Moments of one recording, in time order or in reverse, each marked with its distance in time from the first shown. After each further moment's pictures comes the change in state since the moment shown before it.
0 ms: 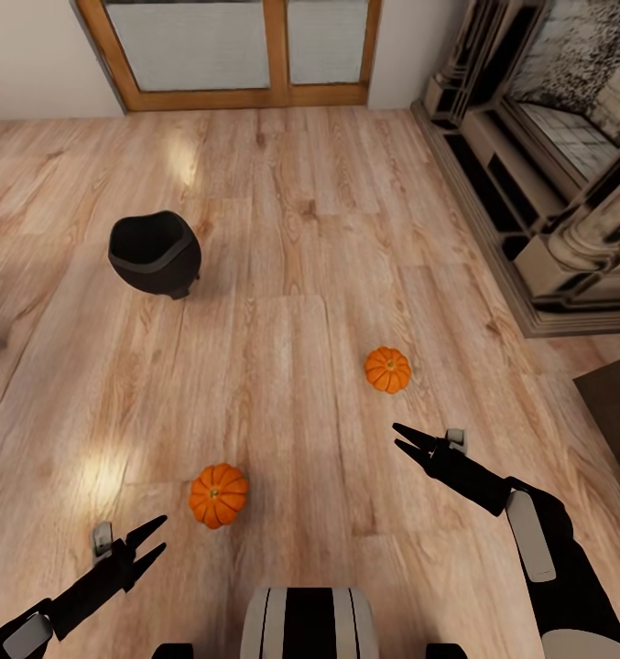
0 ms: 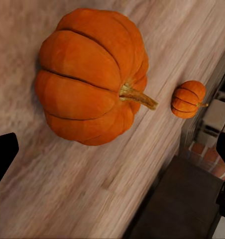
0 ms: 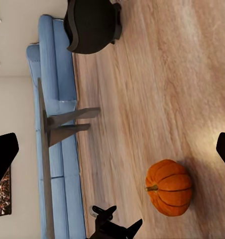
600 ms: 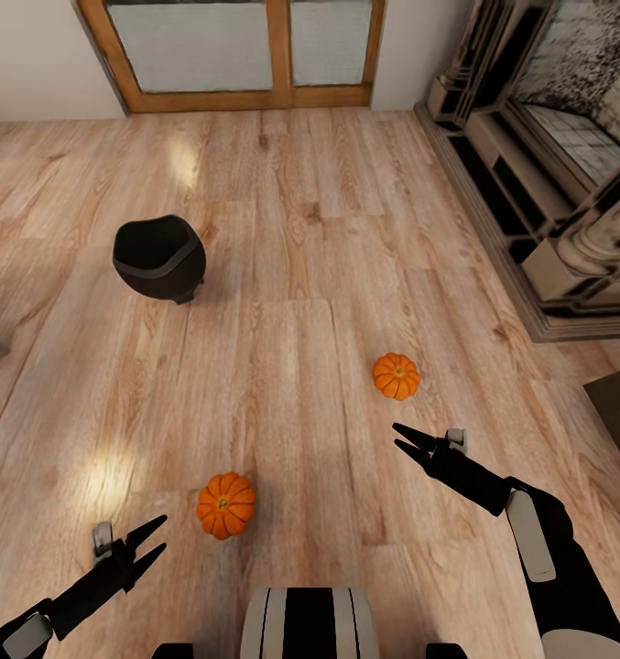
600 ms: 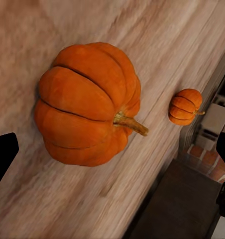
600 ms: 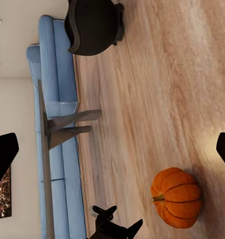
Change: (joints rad) left arm 0.000 0.000 0.001 0.000 0.000 0.001 0.001; right arm 0.000 0.000 0.001 0.000 -0.001 0.000 0.000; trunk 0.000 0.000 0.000
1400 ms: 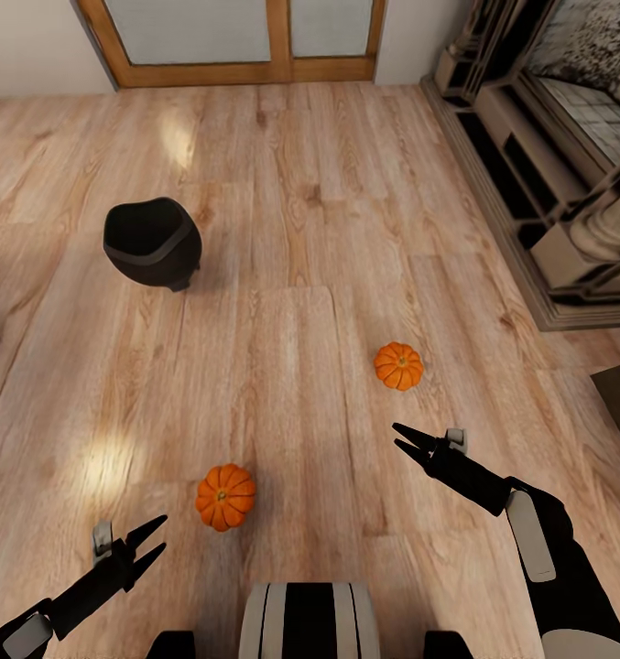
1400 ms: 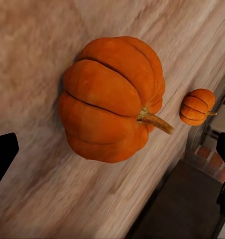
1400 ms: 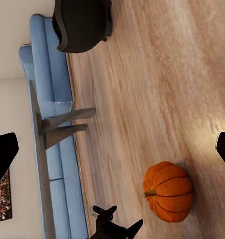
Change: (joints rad) left arm 0.000 0.000 -0.001 -0.001 0.000 -0.003 0.000; right arm 0.000 0.000 0.000 0.000 0.000 0.000 0.002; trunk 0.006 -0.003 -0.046
